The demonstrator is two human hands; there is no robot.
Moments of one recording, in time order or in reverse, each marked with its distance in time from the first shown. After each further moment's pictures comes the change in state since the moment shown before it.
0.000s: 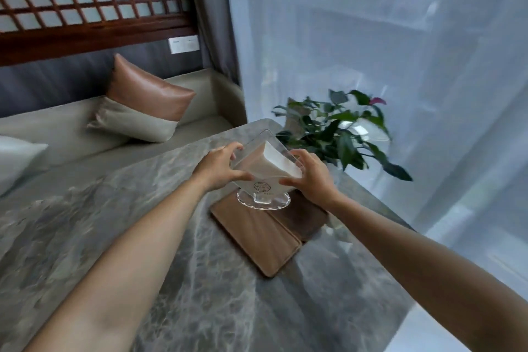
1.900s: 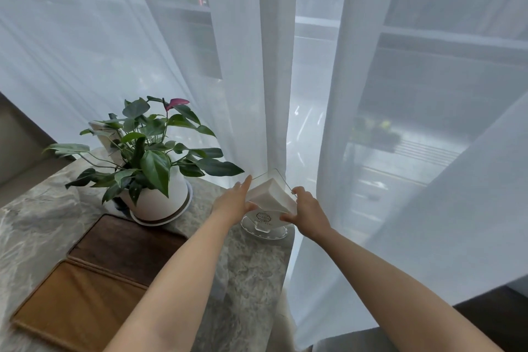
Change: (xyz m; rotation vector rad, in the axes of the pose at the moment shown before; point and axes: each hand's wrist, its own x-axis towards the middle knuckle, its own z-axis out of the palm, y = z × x) left_hand 0.055 0.240 0.271 0.374 -0.495 0.365; right_hand -0.116 0.256 -0.135 -0.063 0.189 0.636
